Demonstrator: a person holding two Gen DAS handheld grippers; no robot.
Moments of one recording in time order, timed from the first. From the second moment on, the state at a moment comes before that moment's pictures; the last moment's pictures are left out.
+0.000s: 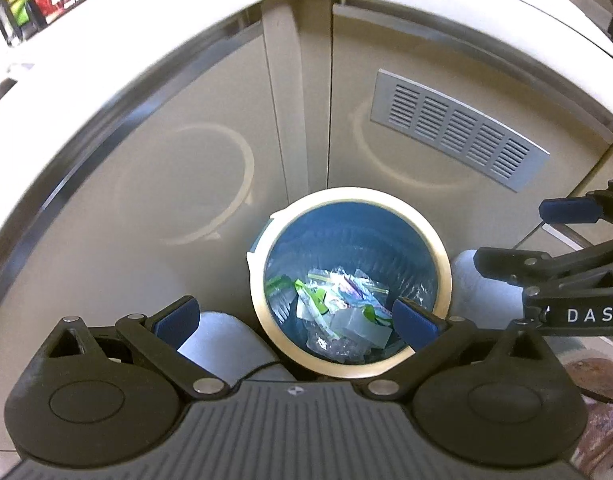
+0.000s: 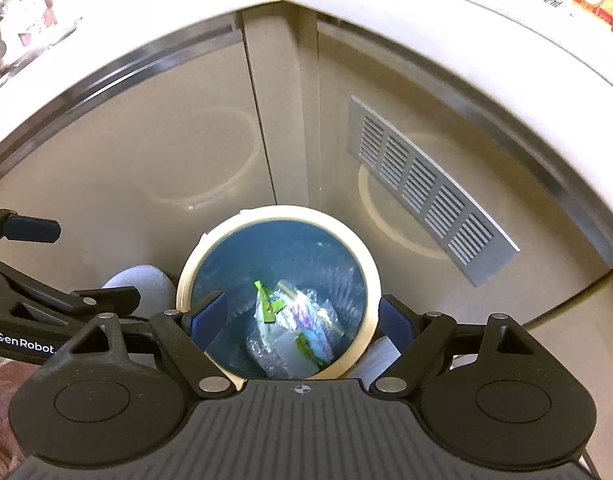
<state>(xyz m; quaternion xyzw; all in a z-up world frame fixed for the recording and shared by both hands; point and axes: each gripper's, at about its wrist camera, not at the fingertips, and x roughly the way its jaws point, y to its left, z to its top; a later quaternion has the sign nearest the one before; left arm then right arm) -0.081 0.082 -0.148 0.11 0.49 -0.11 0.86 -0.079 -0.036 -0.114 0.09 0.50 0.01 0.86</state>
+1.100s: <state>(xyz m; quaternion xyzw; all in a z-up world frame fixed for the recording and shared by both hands) -0.101 0.081 -0.110 0.14 0.42 -0.11 0.89 -0.093 -0.032 -0.083 0.04 0.45 0.02 0.89</state>
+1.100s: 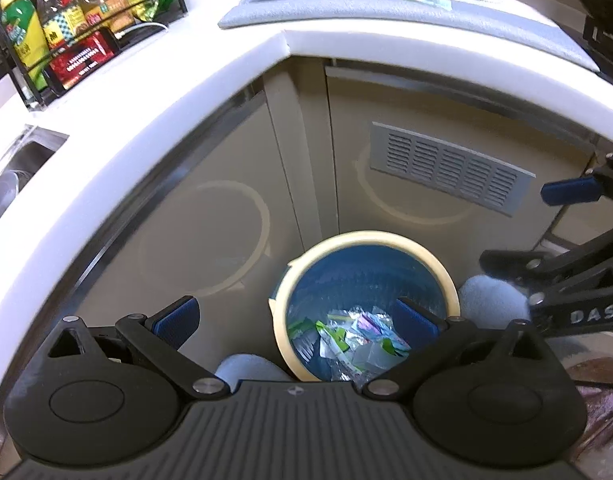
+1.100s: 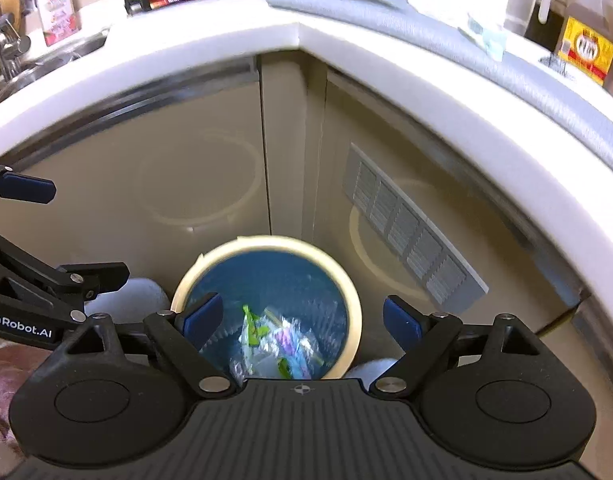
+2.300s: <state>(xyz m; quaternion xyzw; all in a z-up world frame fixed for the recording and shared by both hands) -0.029 0.126 -0.043 0.09 0.41 -0.04 0.90 0.199 -0.259 -0.045 0.16 0.32 -0.20 0.91</state>
